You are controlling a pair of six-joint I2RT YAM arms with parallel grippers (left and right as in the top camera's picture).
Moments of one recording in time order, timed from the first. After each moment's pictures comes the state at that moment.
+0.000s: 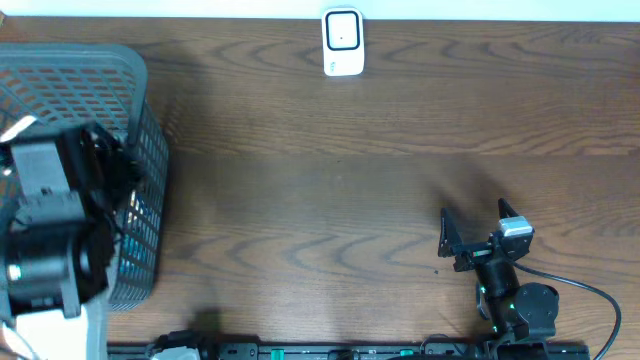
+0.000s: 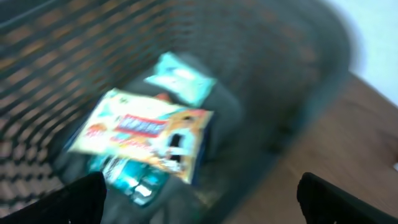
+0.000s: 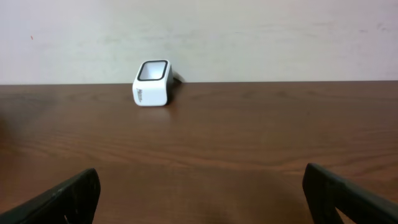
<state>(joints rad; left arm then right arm) 0.14 1.08 1.48 -1.27 -0.38 -0.59 0.06 0.01 0.01 -0.06 -0.13 0.10</state>
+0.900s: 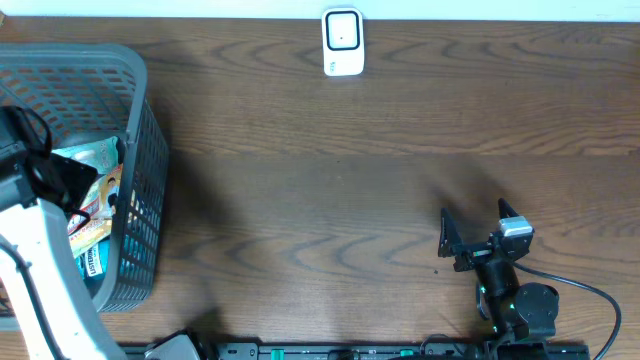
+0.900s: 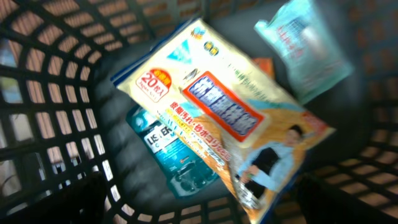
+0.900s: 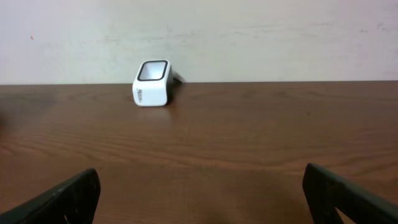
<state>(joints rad) 0.51 1.35 1.38 -1.26 -0.27 -0.70 0.06 0.01 0.01 -0.06 -0.13 0.10</state>
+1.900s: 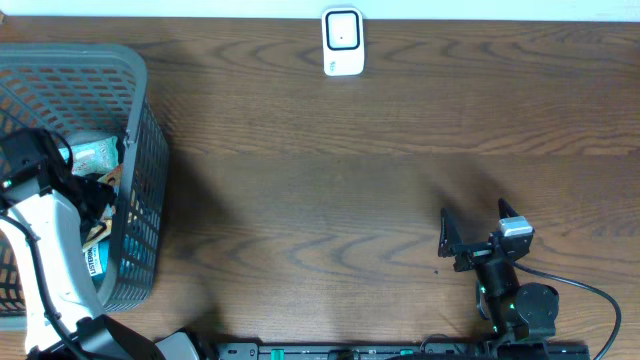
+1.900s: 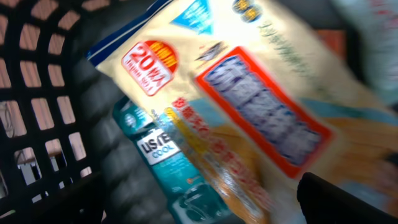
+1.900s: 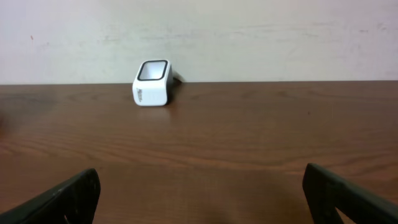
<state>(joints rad) 0.55 1.42 1.14 -1.07 -0.26 -0.72 0.06 0.01 0.01 -0.06 -0.13 0.10</state>
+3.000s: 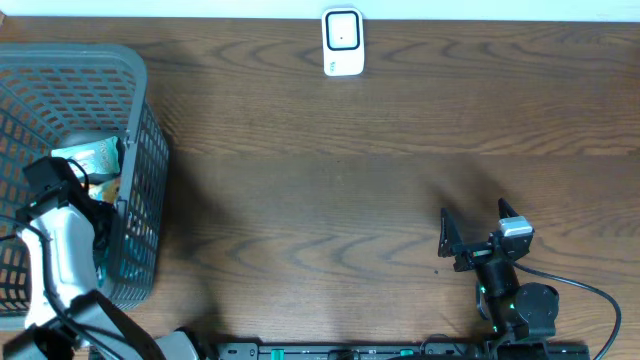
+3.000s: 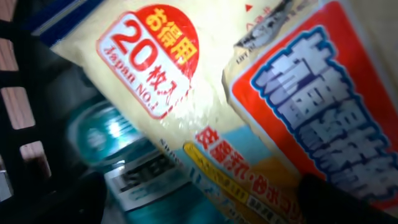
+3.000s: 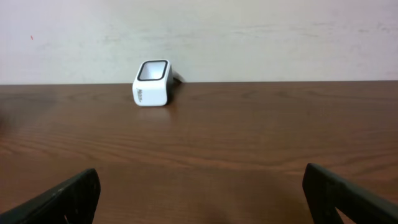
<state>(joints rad) 0.59 1.47 0.92 -0.86 -0.26 -0.73 0.06 0.01 0.01 -0.06 -0.13 0.10</state>
